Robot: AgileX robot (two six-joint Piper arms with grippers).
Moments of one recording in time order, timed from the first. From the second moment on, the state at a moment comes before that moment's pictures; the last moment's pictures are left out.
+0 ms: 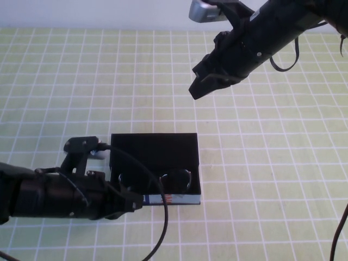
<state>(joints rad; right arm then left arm) 0.40 1.94 -1.91 0.60 1.24 -0.45 -0.35 1.54 -0.58 -1.51 0.61 1.34</state>
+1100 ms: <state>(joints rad) 0.43 2.41 -2.39 0.48 1.24 -0.27 -0.35 1.63 -0.59 -1.57 0.54 1.51</state>
